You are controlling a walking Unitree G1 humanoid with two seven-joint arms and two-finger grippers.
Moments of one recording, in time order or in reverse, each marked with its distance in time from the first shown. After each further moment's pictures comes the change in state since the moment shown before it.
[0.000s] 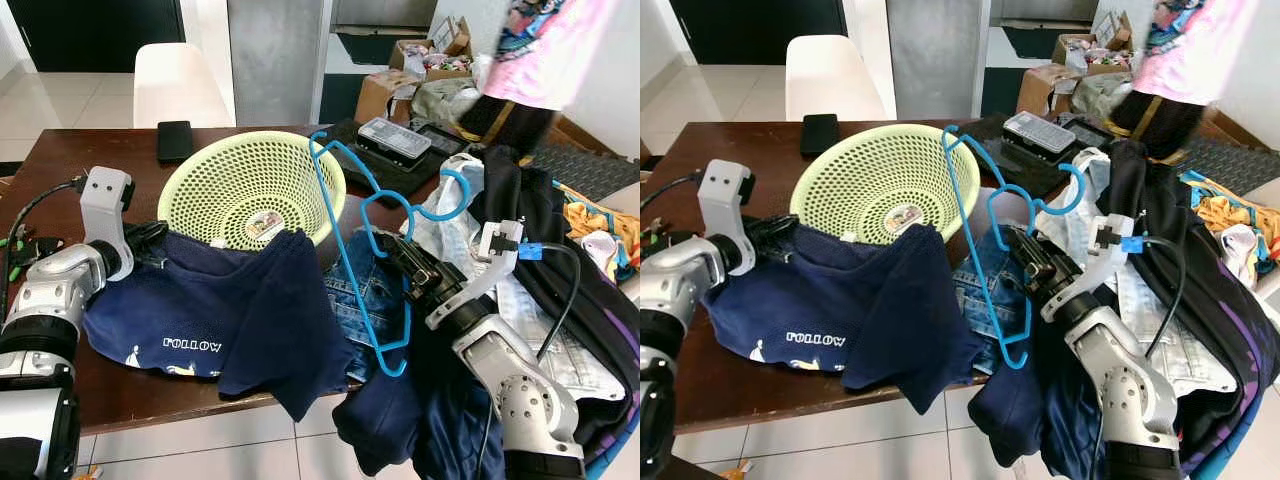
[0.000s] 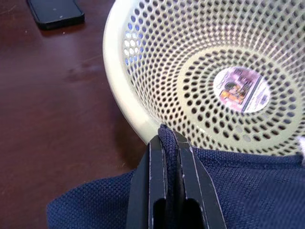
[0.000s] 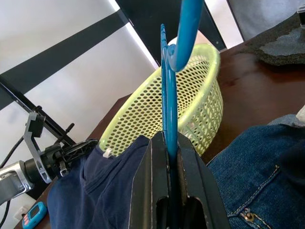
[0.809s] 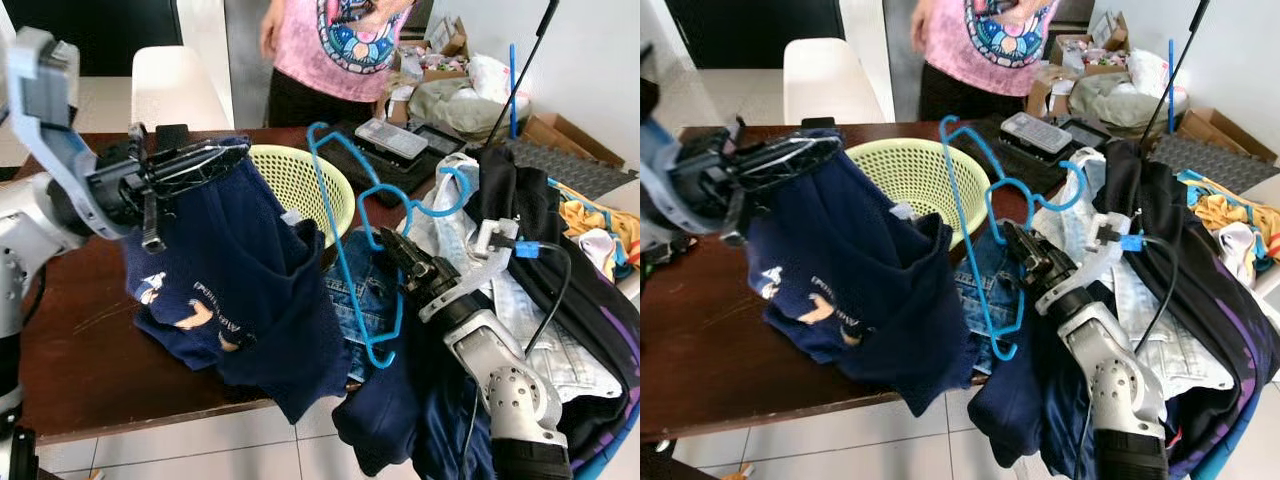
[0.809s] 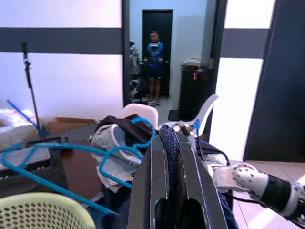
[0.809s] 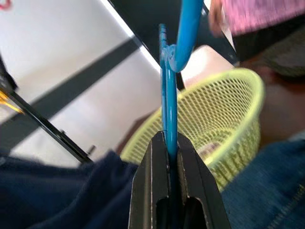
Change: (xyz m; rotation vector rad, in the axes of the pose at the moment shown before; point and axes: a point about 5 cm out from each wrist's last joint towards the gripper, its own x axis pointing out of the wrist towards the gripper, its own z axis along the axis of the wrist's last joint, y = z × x) left arm -0.107 -0.100 0.136 0.053 -0.576 -1.041; right arm 0.011 -0.003 0.002 0.107 -0.095 0.045
